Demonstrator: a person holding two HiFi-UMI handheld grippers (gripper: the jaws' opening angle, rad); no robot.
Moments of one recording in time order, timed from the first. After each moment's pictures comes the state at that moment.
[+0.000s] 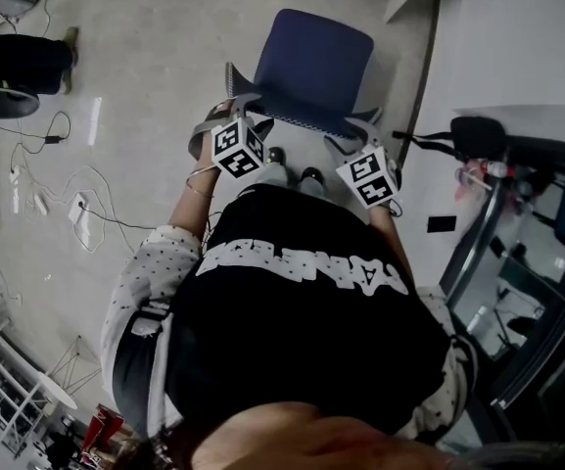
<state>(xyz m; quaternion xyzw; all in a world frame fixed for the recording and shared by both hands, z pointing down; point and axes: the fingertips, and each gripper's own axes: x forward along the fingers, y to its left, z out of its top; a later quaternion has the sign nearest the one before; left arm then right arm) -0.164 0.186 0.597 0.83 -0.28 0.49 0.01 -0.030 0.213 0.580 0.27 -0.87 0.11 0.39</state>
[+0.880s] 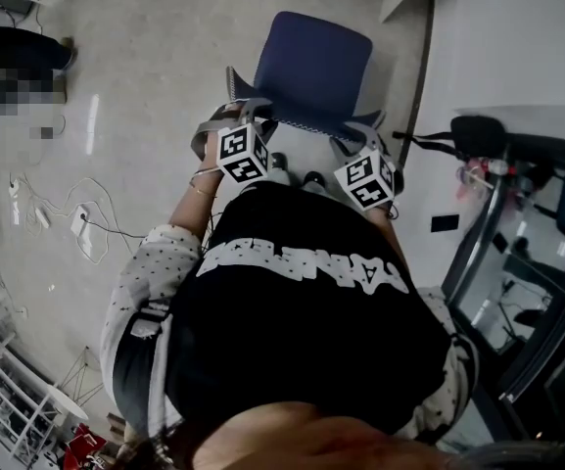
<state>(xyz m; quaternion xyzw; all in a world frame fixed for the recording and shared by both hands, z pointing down) -0.157 0.169 0.598 0.84 -0.22 0.50 -0.06 -0.031 0.196 0.594 0.29 -0.85 0.07 0.44</state>
